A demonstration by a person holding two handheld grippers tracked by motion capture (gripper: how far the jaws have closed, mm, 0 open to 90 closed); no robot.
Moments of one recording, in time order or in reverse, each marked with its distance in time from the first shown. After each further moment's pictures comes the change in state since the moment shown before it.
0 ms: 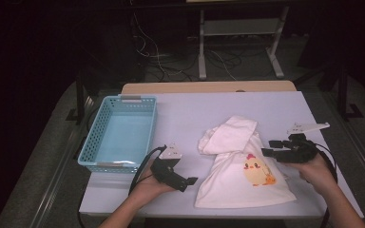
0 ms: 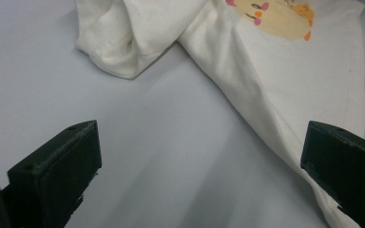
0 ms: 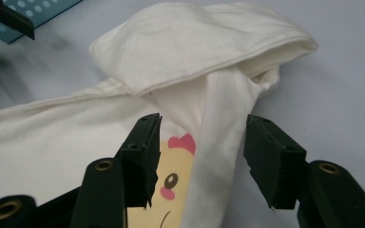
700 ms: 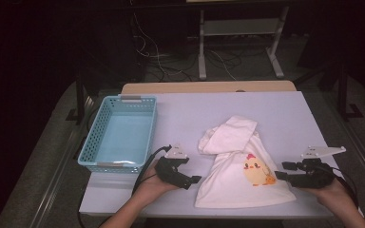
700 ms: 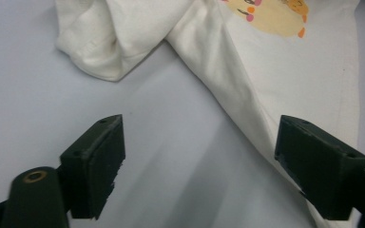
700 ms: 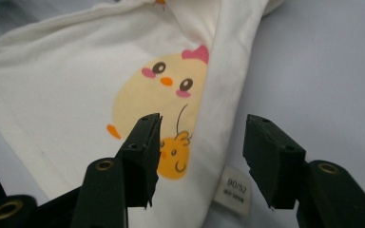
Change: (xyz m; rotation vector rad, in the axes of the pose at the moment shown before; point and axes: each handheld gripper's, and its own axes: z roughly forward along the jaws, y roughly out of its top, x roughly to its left) left arm -0.004 0.006 0.006 0.017 -0.019 0.006; right arm 0.015 -0.056 -0.033 0.068 -0.023 -0.005
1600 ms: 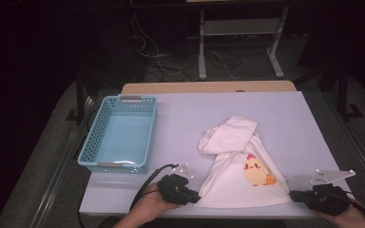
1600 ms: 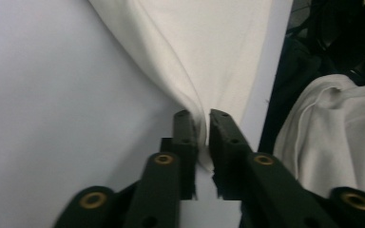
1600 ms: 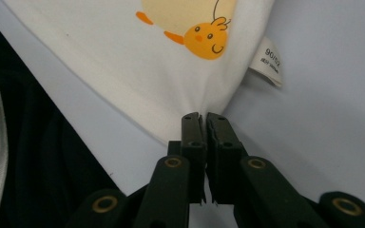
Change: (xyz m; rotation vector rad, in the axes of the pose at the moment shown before) left arm -0.039 -0.016 0.001 0.205 -0.201 -0.013; right arm 0.020 -0.053 -0.023 0.149 -0.004 -0.064
